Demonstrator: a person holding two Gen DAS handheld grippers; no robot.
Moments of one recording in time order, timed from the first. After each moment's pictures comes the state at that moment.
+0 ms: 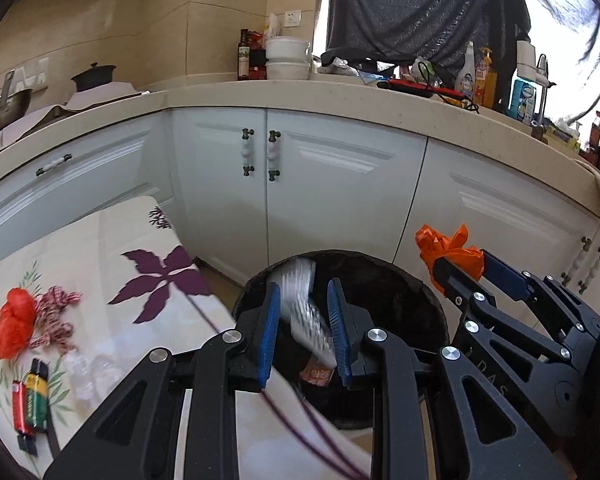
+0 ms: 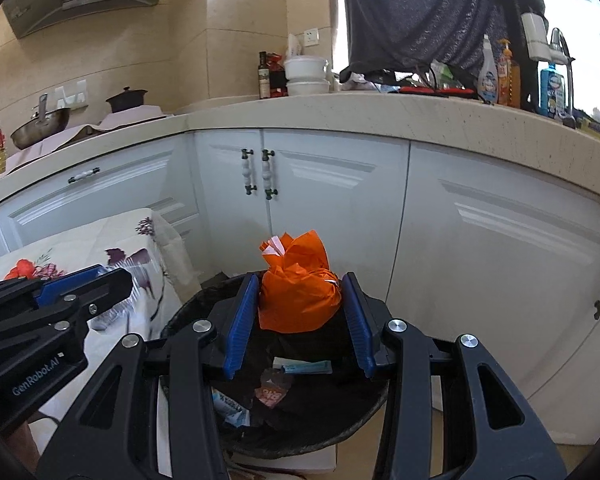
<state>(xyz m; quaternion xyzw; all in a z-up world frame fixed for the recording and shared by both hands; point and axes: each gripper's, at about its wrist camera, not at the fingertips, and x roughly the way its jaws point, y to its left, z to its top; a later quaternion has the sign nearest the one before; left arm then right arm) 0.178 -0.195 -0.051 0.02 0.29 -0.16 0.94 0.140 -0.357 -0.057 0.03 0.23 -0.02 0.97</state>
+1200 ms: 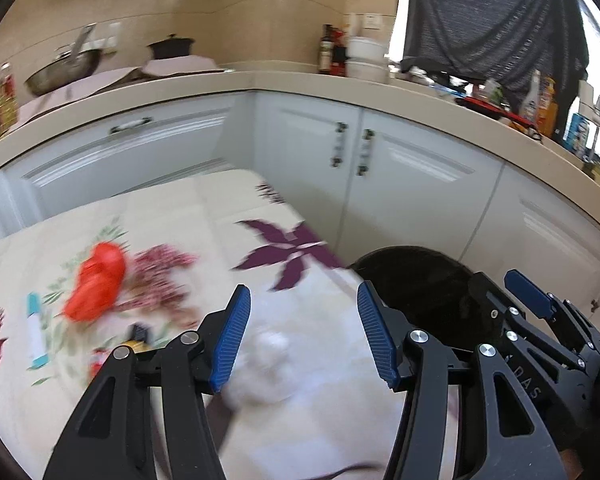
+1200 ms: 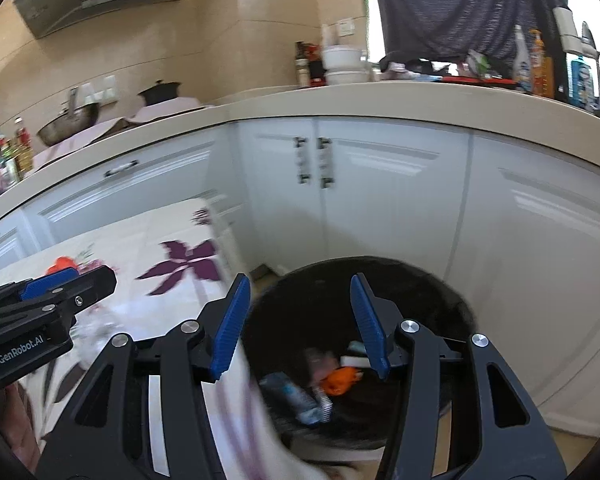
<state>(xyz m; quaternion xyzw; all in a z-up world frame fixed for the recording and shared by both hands) 0.156 -0.083 -0.047 -0.02 0.31 -0.05 0.95 0.133 -0.276 -0.057 0.05 0.25 0.05 0.97</state>
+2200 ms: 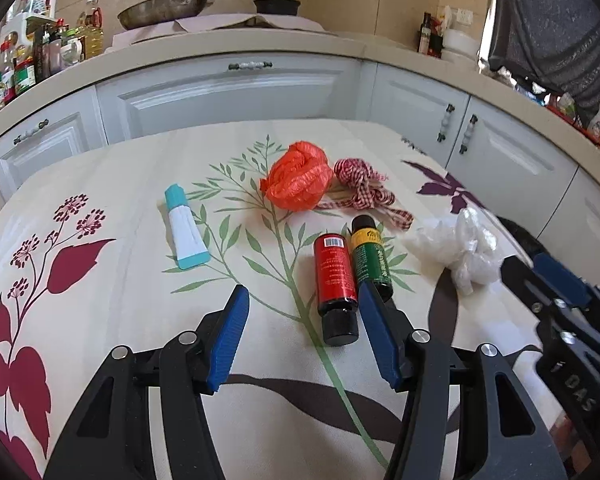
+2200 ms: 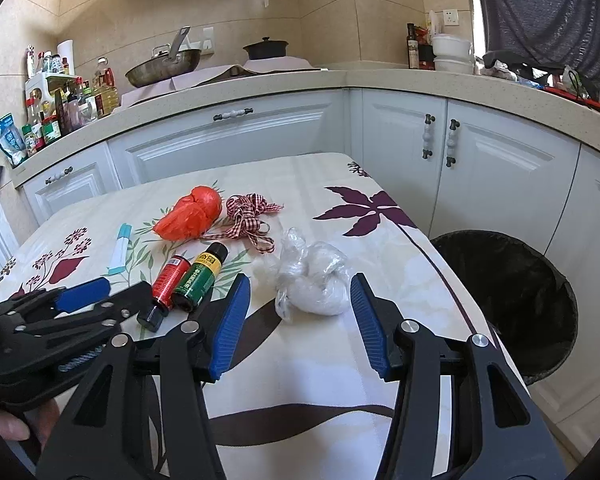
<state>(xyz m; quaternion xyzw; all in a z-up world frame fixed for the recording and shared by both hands) 0.099 0.044 -0.087 -0.06 0.36 0.05 0.93 0.083 -0.139 -0.064 0.00 0.28 0.17 0.95</state>
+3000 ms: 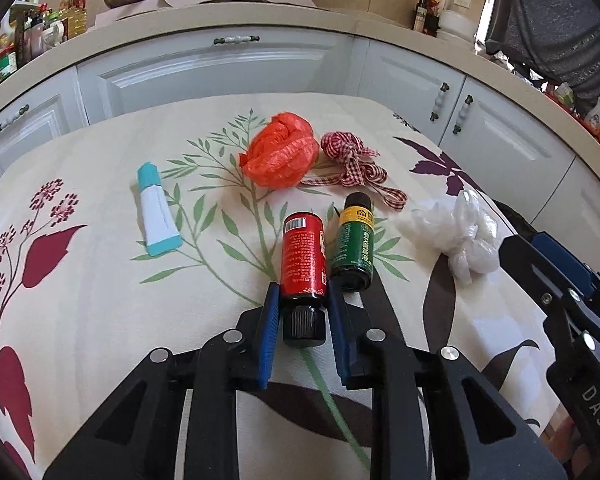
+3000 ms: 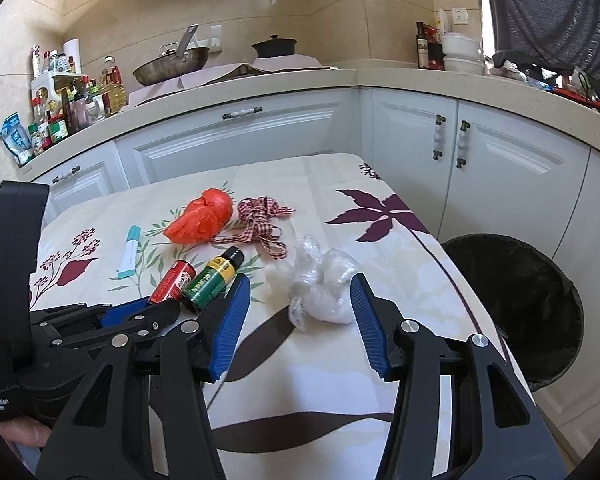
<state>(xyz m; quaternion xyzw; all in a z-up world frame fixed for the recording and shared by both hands) 0.108 0.045 -0.094 -0.08 0.40 0.03 0.91 0.089 -0.127 -0.058 0.00 0.29 0.19 0.94</state>
